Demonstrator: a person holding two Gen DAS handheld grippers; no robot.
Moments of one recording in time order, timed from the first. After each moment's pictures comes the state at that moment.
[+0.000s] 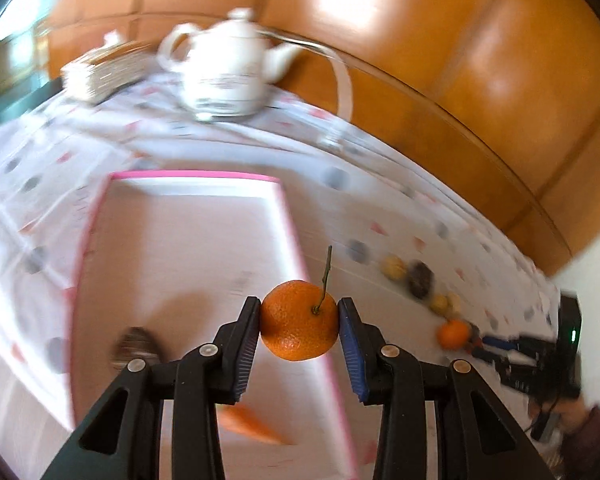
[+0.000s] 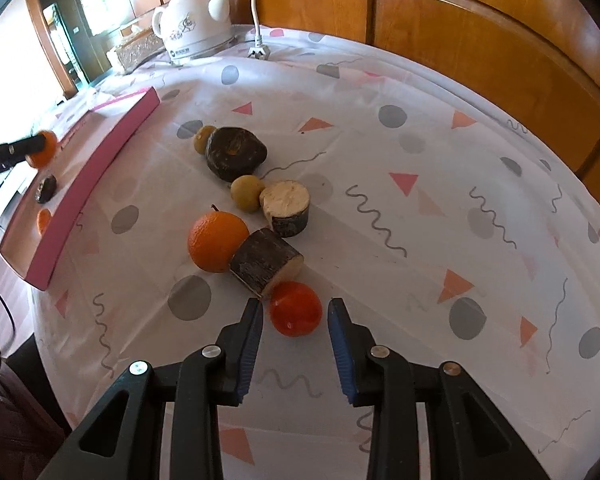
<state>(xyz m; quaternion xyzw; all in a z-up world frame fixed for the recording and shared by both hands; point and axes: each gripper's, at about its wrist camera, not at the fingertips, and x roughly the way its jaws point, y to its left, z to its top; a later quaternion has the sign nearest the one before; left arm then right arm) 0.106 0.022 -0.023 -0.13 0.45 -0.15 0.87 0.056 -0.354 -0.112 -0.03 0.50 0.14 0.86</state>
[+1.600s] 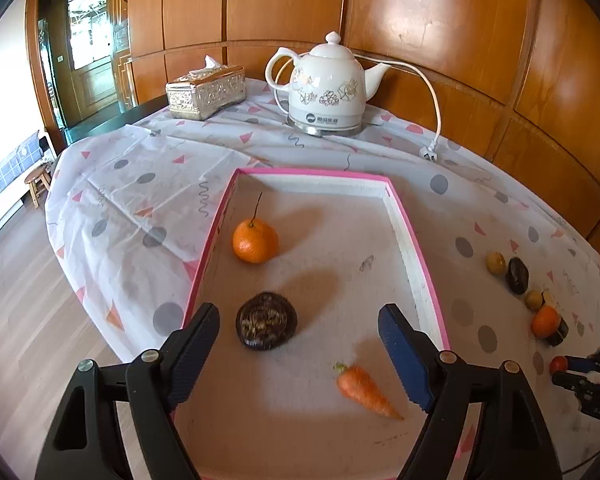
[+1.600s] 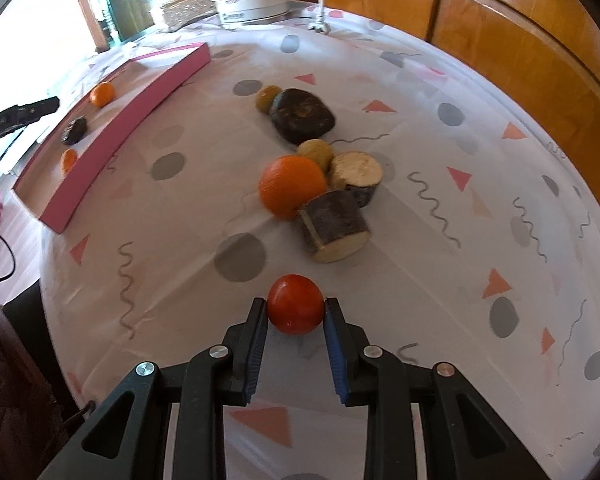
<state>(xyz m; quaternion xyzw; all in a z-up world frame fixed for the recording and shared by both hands) 0.054 0.043 -0.037 -0.04 0.41 0.02 0.91 0.038 -0.324 -0.118 -0.09 0.51 0.20 0.83</state>
